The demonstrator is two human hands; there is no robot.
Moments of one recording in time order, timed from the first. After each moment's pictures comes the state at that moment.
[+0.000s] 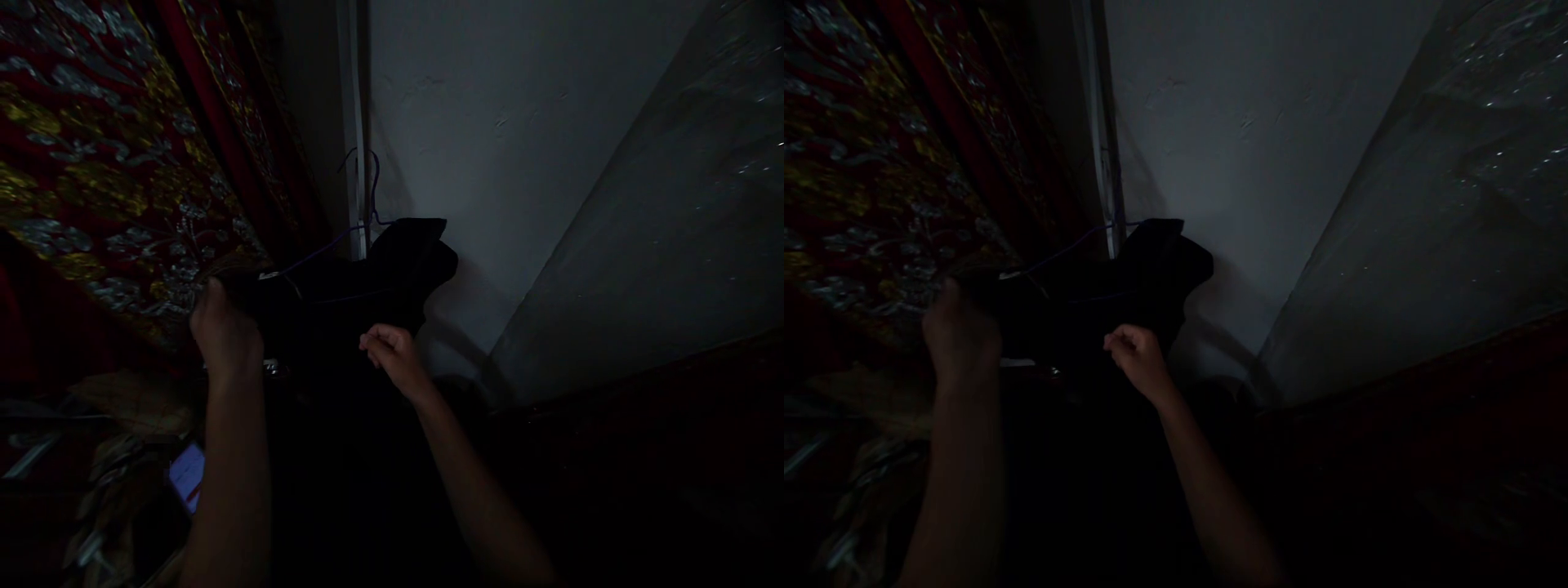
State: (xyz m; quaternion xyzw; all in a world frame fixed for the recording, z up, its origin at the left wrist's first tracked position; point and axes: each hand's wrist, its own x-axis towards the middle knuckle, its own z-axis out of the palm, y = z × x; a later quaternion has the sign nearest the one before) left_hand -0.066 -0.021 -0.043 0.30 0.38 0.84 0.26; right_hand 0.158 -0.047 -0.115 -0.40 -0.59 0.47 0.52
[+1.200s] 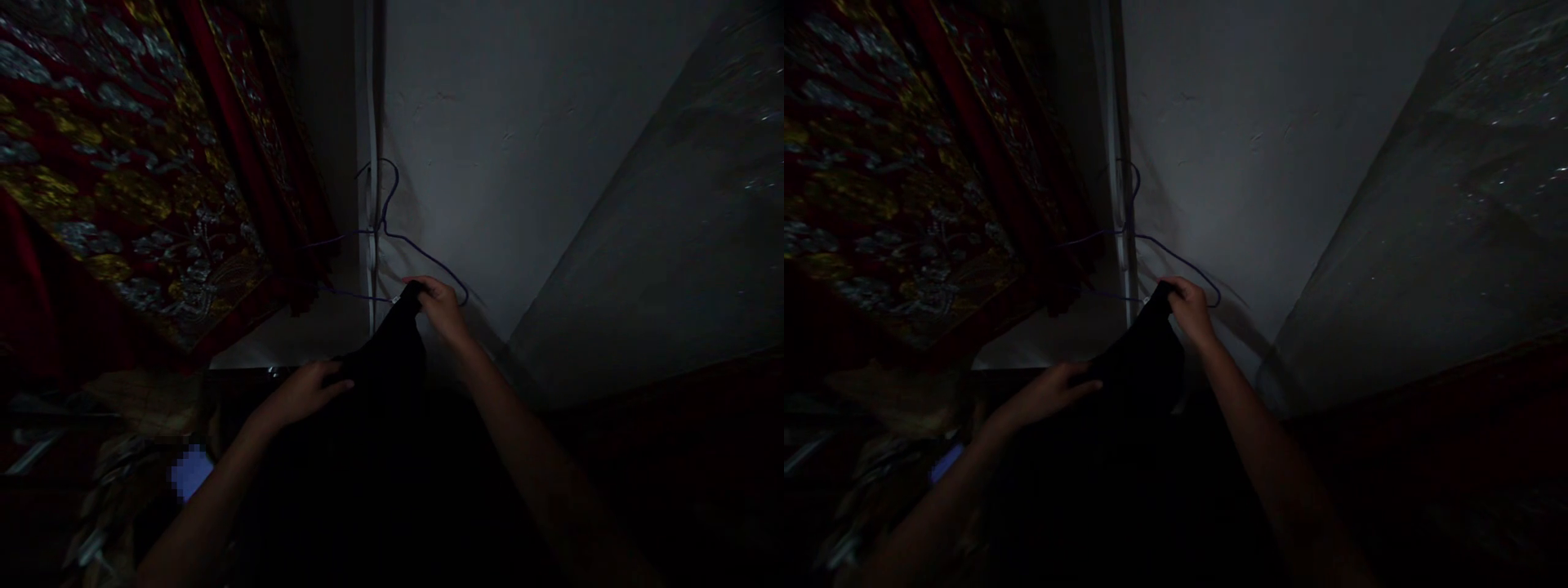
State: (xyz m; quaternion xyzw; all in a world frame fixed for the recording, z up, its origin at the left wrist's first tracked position) left_hand -0.050 -0.056 -0.128 0.79 0.46 0.20 0.34; right_hand 0.232 0.051 -0.095 -0.43 -0.62 0.26 0.60
